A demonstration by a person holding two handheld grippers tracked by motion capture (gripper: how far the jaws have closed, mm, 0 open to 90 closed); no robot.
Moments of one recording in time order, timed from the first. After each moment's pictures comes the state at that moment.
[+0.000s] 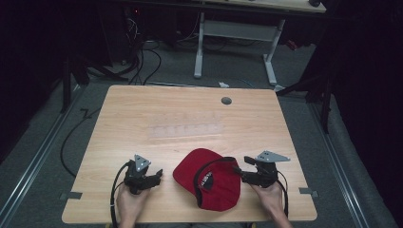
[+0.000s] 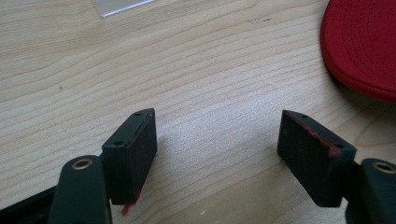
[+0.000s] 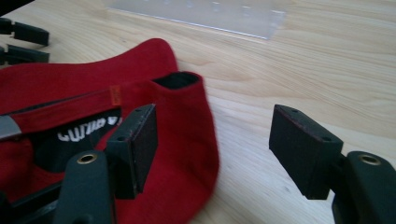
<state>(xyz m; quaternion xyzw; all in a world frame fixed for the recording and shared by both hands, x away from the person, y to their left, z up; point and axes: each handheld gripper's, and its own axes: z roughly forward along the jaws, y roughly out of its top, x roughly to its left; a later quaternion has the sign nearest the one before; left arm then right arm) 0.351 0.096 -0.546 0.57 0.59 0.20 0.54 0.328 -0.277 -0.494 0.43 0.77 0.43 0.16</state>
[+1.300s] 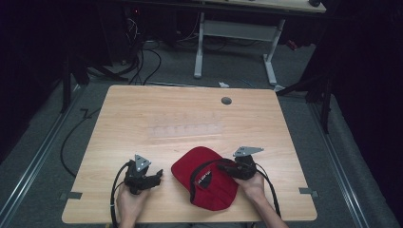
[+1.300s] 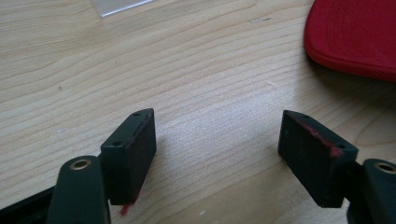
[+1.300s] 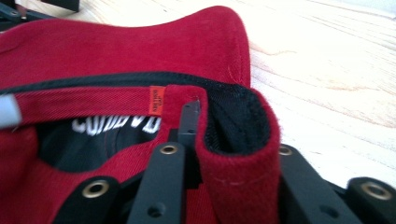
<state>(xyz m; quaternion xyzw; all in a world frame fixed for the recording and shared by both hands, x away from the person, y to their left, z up) 0.351 0.096 -0.547 0.57 0.59 0.20 0.54 0.368 -0.236 -0.526 0.38 0.82 0.42 0.07</state>
